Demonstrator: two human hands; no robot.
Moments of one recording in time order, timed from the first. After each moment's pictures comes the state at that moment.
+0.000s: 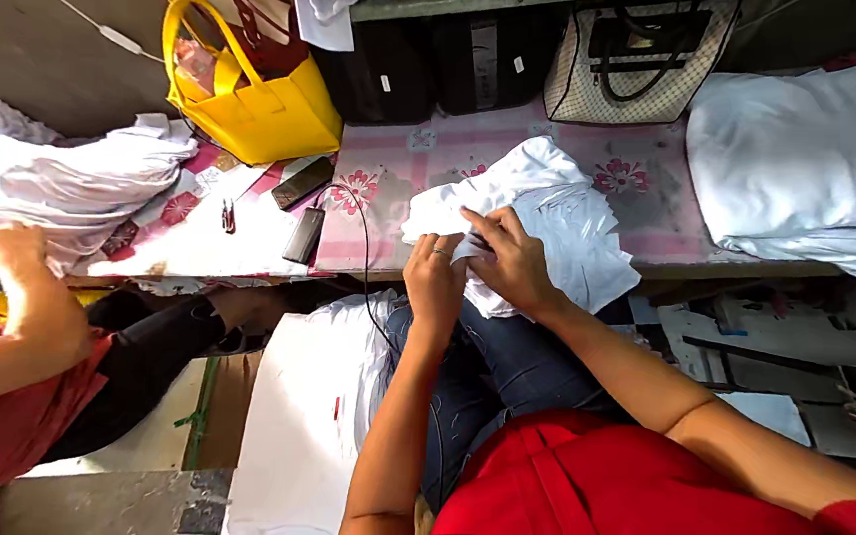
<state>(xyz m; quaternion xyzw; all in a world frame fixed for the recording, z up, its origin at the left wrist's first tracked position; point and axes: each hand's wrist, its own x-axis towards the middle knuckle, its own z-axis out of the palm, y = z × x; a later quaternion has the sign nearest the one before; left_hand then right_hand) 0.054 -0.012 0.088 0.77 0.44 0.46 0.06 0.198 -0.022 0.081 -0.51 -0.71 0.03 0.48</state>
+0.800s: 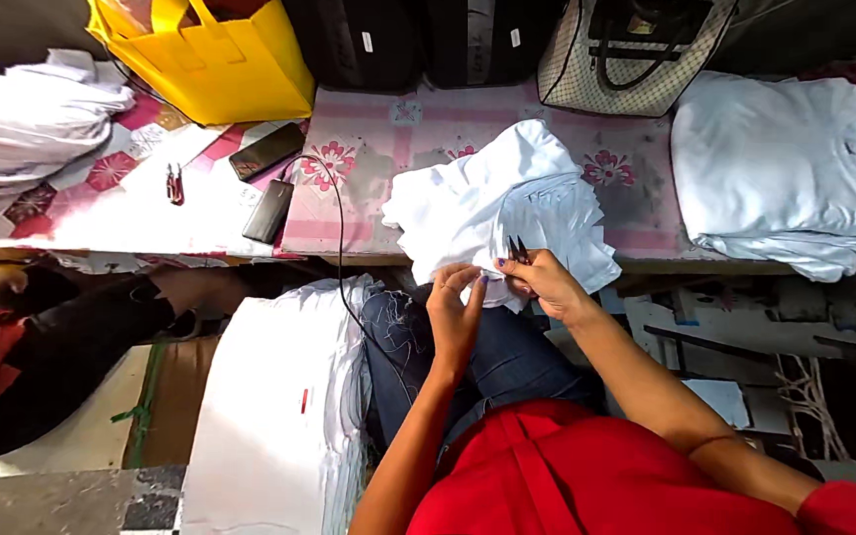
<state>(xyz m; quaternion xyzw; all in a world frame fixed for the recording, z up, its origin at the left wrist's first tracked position) 0.085 -0.067 0.019 0.61 0.48 0.50 0.39 0.248 -0.055 0.056 -0.59 -0.35 0.60 0.42</state>
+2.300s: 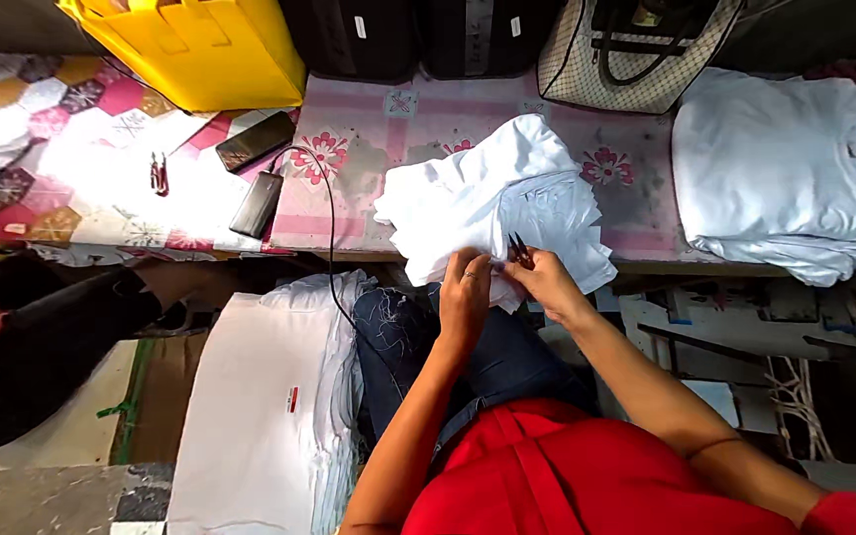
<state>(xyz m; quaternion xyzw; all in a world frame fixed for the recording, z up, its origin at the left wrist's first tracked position) 0.111 -0.047 0.009 0.73 0.45 0.47 0.20 0.261 -0.059 0.043 -0.64 -0.43 0.49 0.40</state>
